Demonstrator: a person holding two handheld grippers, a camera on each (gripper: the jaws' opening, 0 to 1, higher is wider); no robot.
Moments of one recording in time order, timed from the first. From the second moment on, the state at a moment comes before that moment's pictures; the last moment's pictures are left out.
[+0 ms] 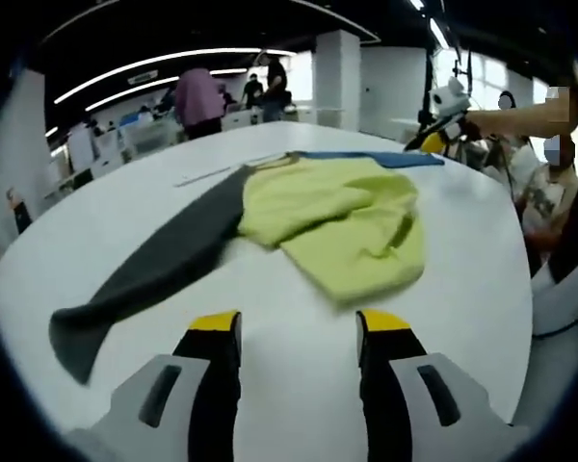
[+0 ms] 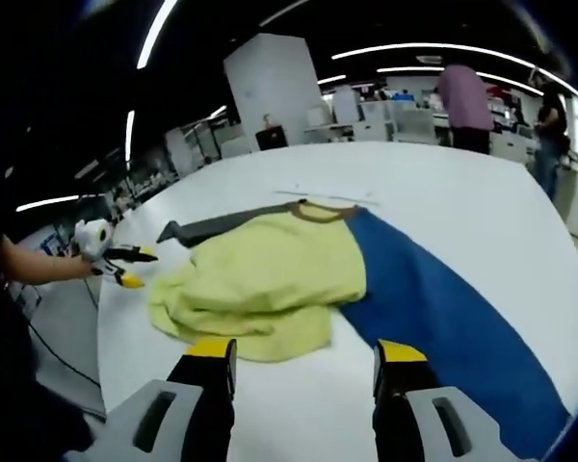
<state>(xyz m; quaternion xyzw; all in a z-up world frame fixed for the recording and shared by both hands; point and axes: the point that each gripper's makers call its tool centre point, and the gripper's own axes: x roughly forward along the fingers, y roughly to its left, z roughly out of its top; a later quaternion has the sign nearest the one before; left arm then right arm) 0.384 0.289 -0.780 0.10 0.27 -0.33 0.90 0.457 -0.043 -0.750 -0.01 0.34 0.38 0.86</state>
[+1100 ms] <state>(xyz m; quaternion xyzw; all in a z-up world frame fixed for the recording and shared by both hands) 0.401 0.240 -0.782 0.01 0.25 -0.33 0.91 0.485 -0.029 -0.792 -0.06 0.36 0.36 0.86</state>
